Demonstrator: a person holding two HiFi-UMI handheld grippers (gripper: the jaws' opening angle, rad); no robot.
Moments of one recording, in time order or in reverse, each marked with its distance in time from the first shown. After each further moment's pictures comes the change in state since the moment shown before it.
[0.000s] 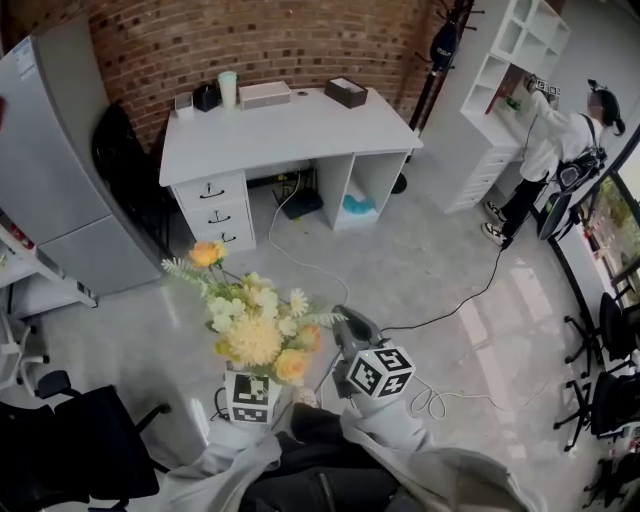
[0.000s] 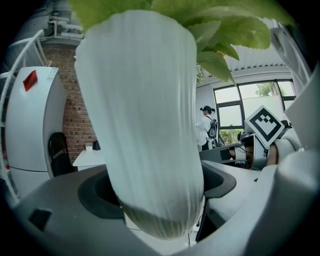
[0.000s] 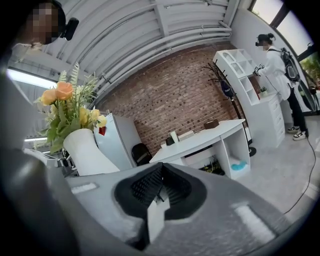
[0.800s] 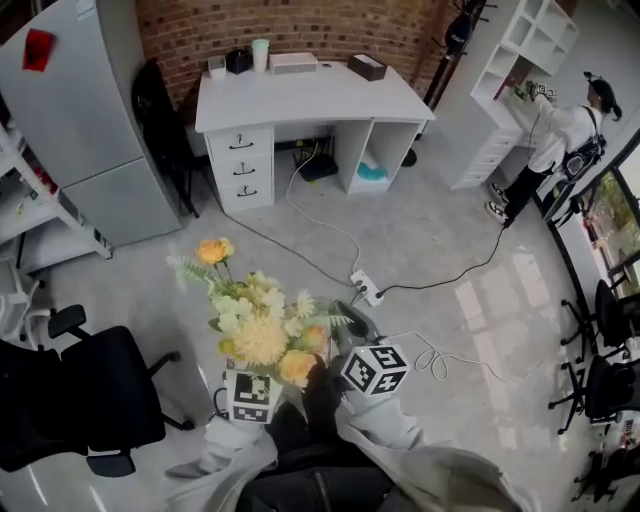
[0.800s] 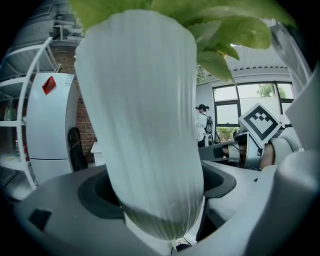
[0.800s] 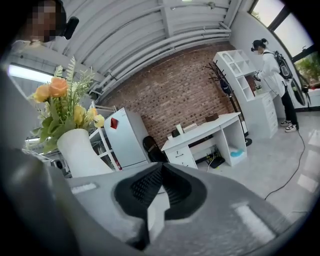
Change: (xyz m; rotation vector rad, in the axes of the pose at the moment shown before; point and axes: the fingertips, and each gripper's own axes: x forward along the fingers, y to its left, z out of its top) left arm -0.228 -0.026 -0.059 -0.024 0.066 0.009; right arm -0.126 0.160 -0.102 0.021 0.045 -0.019
